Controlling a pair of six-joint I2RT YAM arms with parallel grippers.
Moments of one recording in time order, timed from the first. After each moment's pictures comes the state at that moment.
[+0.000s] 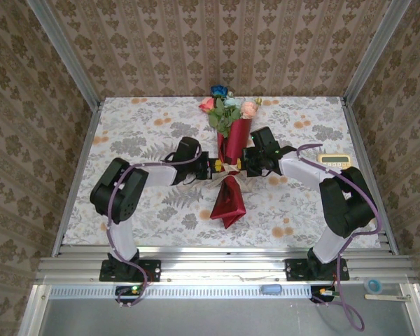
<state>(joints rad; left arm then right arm) -0.59 1.88 0.97 0.25 0.46 -2.03 0.41 1.69 1.08 -0.30 -0.24 1.91</state>
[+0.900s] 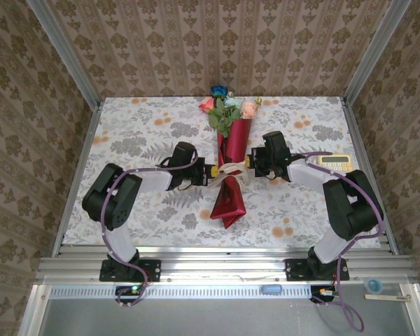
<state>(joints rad) -0.59 1.79 0.87 0.21 0.46 -1.99 0.33 1.64 0.91 -0.05 -0.23 1.87</state>
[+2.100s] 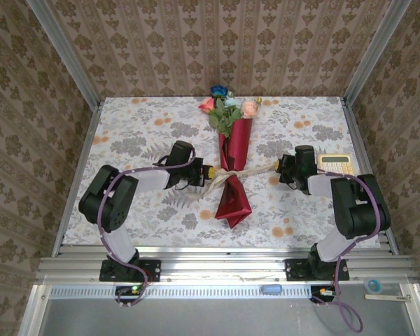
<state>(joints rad) -0.57 1.76 0.88 0.12 0.47 -1.91 0.05 1.64 0.62 0.29 -0.20 1.89</state>
